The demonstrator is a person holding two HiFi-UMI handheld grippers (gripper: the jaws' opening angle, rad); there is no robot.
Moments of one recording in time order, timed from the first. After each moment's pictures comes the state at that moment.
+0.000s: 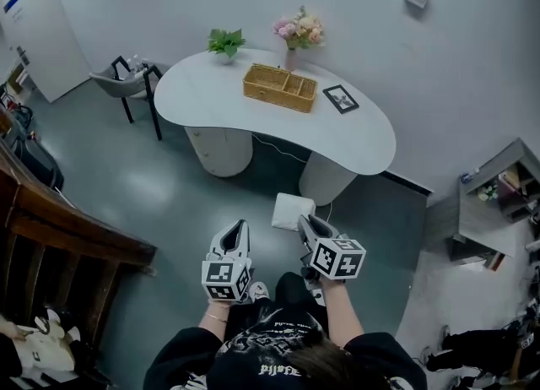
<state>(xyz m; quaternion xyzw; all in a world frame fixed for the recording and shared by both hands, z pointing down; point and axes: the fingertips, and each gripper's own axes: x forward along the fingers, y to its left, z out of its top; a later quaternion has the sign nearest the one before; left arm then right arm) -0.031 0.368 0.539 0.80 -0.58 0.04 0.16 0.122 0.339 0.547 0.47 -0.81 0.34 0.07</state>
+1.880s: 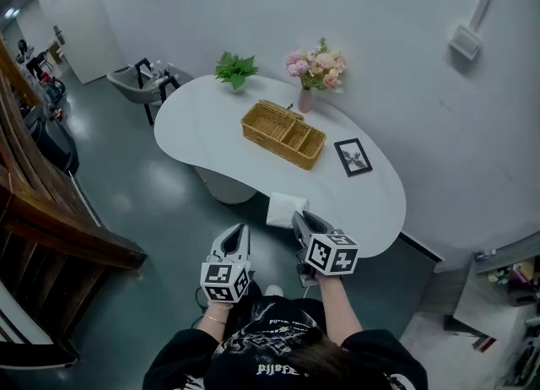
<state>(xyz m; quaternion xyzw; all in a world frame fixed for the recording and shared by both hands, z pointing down) 0.056 0.129 0.542 0.72 -0.67 0.02 0.17 0.179 0.055 0.539 0.36 -0.87 0.33 0.09</state>
